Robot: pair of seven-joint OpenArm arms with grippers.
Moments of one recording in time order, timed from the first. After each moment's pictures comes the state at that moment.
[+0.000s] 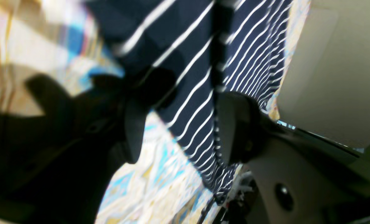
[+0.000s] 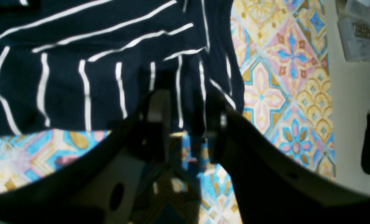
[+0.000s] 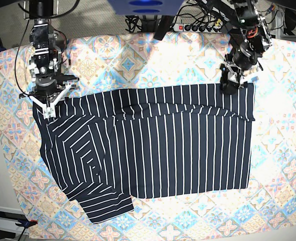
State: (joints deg) left arm 20.1 -4.0 -29.3 80.0 -75.6 0.2 40.0; right arm -14.0 16.5 5.2 85.9 -5.8 1.9 -25.3
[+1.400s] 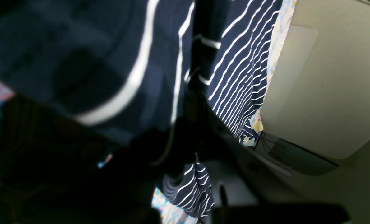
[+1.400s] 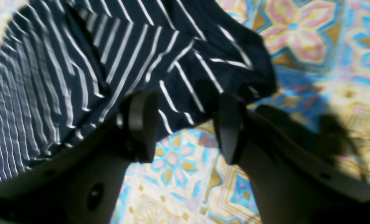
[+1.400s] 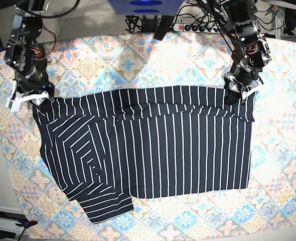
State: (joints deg) left arm 9.4 -3.6 -32.7 69.1 -72.9 -0.6 39.8; right arm -17.3 16.2 22.0 90.2 45.0 1.3 -33.6
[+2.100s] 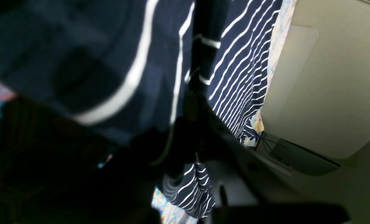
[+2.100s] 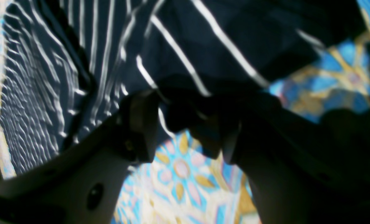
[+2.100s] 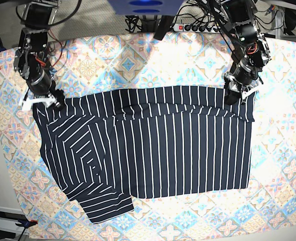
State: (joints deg) left arm 9.5 -3.6 -32.7 69.1 -72.7 -0.8 39.8; right arm -6.5 14.6 22.3 67.7 50.9 8.8 -35.6
